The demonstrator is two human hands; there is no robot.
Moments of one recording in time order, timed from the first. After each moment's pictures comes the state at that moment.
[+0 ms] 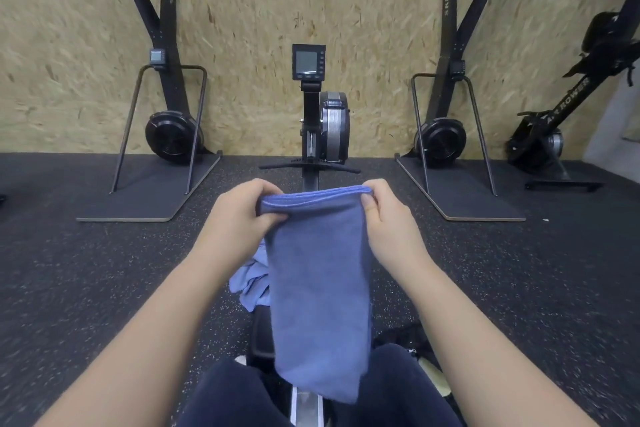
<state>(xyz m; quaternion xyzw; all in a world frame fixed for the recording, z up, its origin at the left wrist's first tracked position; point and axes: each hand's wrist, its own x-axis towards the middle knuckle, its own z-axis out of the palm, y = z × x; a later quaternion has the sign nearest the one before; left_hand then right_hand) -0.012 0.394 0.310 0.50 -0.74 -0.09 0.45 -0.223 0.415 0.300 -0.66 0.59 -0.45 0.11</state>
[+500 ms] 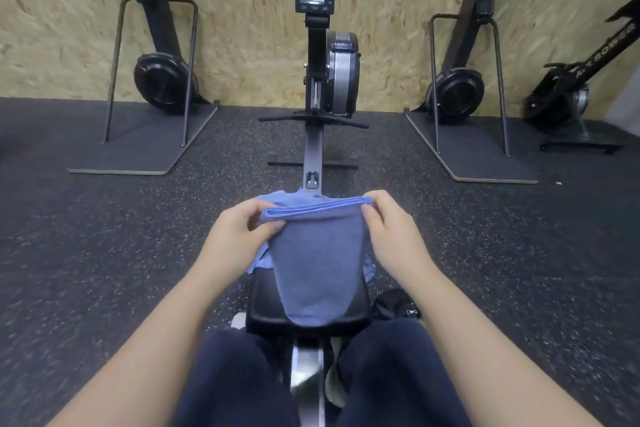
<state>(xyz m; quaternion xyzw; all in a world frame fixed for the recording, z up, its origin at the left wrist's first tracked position) -0.004 0.347 0.210 0.50 -0.66 -0.32 0.45 -0.231 0.368 0.219 -0.64 0.61 -0.42 0.21</state>
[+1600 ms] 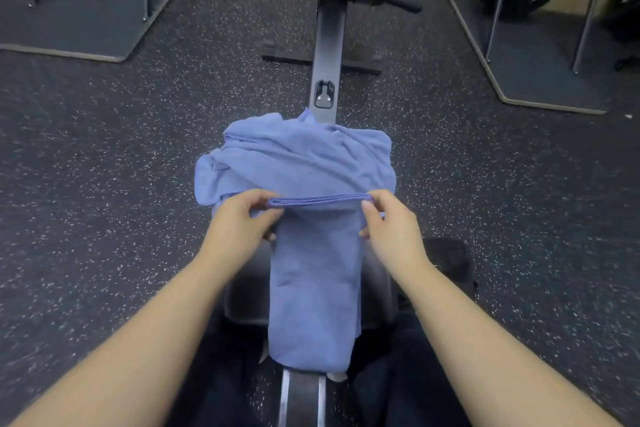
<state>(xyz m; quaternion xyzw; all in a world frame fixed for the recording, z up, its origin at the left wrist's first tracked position) -0.020 0.163 0.016 0.60 -0.57 -0.42 0.37 -0.234 0.173 0.015 -0.56 0.71 -0.31 0.30</state>
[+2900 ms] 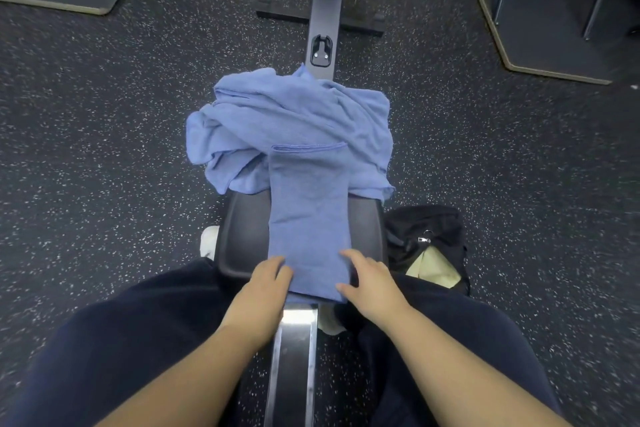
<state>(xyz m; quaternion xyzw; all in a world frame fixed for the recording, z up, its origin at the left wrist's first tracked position) -0.040 0.288 -0.095 0.56 -0.78 -0.26 0.00 -0.249 0.273 -0.076 -0.62 0.69 0.00 0.38</state>
